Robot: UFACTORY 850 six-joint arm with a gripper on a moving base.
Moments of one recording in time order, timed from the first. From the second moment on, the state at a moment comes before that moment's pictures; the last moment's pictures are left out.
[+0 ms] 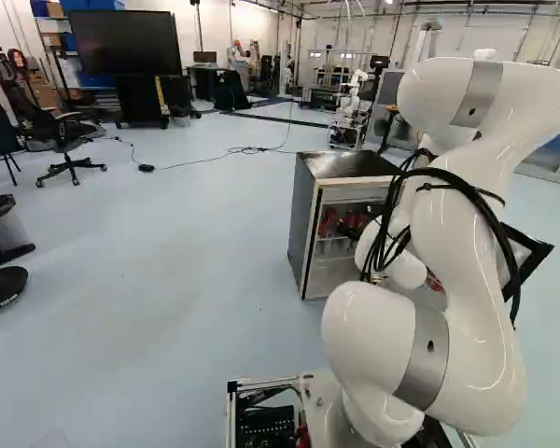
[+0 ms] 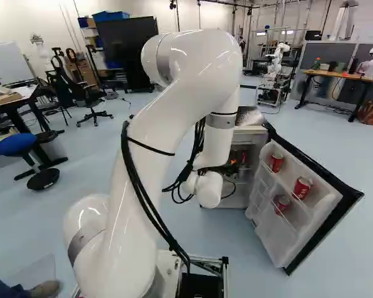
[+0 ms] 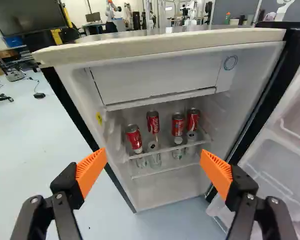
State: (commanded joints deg) arm -36.0 -42.5 -33.6 -27.1 79.5 0.0
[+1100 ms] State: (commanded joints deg) arm -34.8 -58.6 -49.6 -27.1 79.5 0.0
